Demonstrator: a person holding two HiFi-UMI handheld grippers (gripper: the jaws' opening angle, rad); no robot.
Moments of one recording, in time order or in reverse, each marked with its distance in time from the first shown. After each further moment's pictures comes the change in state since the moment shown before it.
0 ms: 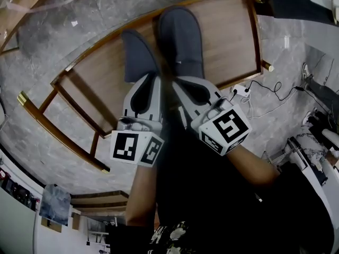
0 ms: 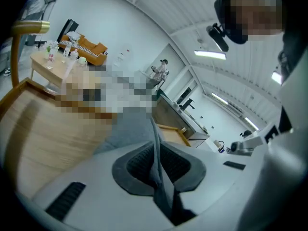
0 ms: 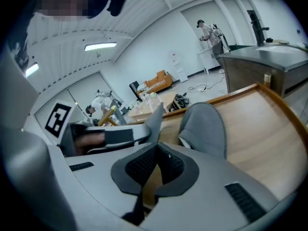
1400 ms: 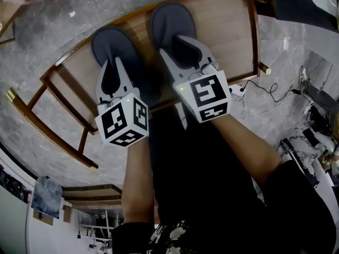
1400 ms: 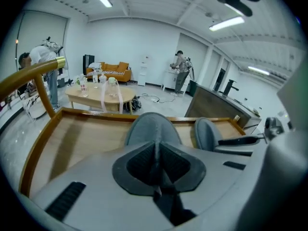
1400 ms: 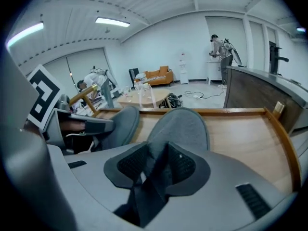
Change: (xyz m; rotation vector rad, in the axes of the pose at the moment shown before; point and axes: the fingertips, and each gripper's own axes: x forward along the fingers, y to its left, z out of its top) left arm 0.009 0.093 0.009 0.129 0.007 0.540; right arm 0.051 -0.073 0.015 -0.251 0.065 -0.157
